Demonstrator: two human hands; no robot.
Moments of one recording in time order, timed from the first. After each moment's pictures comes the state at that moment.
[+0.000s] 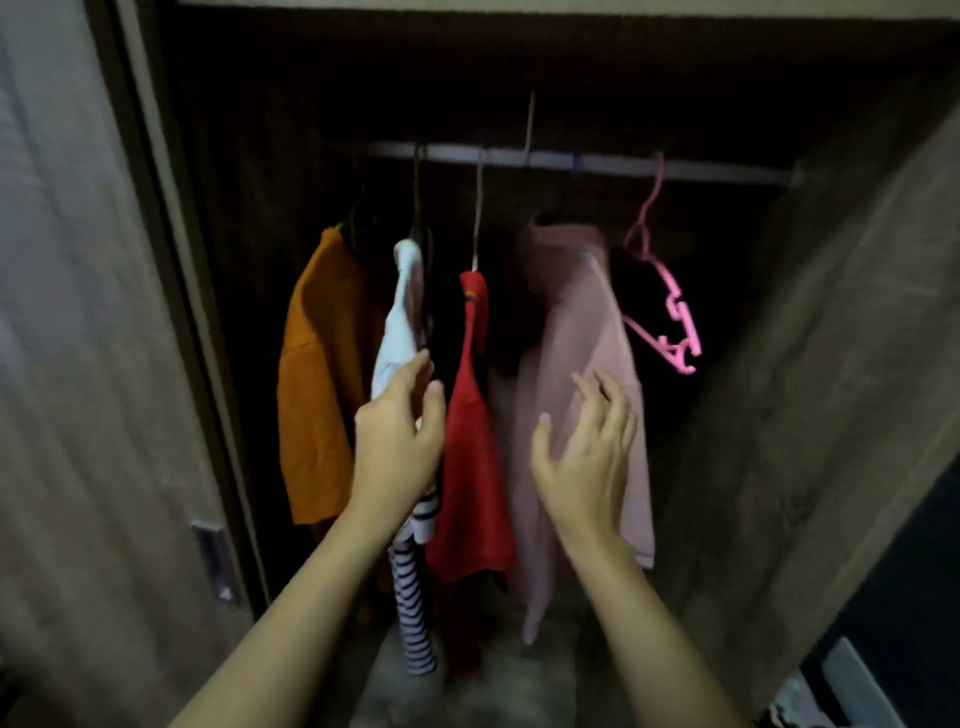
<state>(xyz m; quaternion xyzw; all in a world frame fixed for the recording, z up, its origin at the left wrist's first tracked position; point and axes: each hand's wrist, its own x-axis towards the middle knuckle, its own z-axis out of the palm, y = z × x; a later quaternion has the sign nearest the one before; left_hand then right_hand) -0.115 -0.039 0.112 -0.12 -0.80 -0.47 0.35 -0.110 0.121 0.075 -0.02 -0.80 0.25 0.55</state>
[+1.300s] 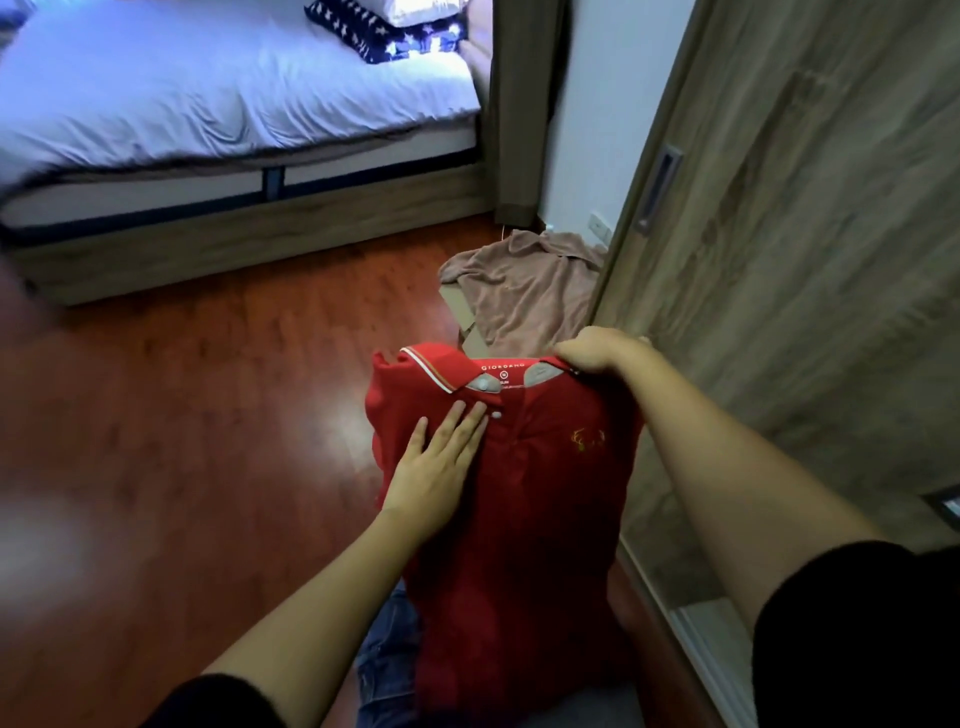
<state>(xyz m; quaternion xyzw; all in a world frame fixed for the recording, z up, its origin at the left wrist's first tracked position) 0.150 -0.639 -0.210 0.16 -0.97 0.09 0.13 -0.088 -0.583 -0.087 0.31 -0.91 -0.01 -0.25</state>
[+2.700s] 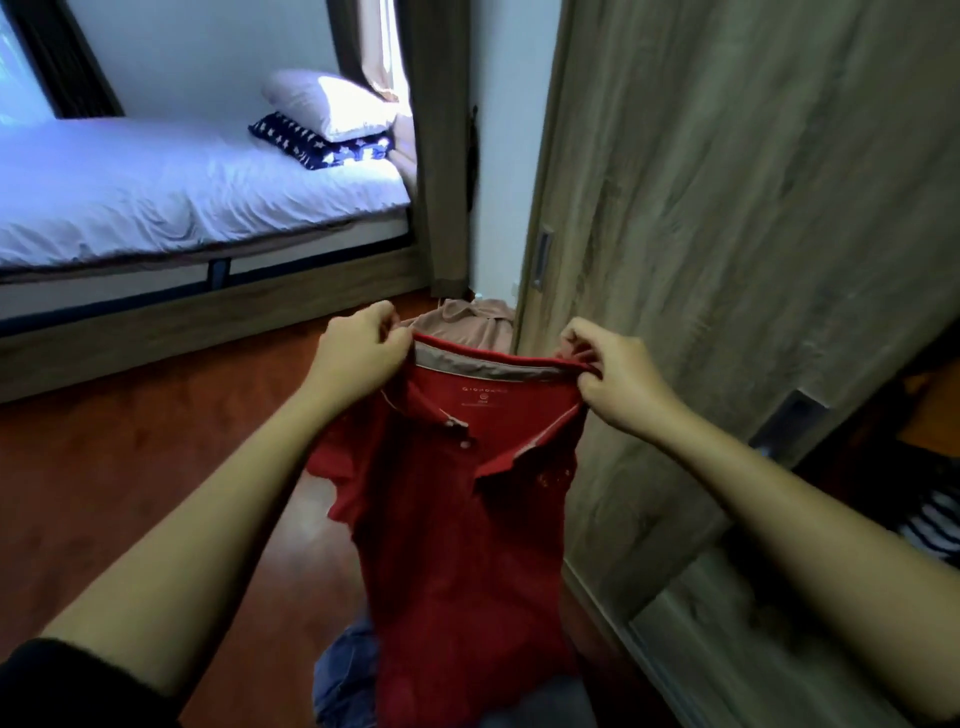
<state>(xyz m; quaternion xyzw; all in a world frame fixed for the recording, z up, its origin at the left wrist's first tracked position) 0.146 -0.615 0.029 0.29 -0.90 -0.22 0.23 0.001 -0.395 0.034 0.42 -0.83 0.36 -0.02</state>
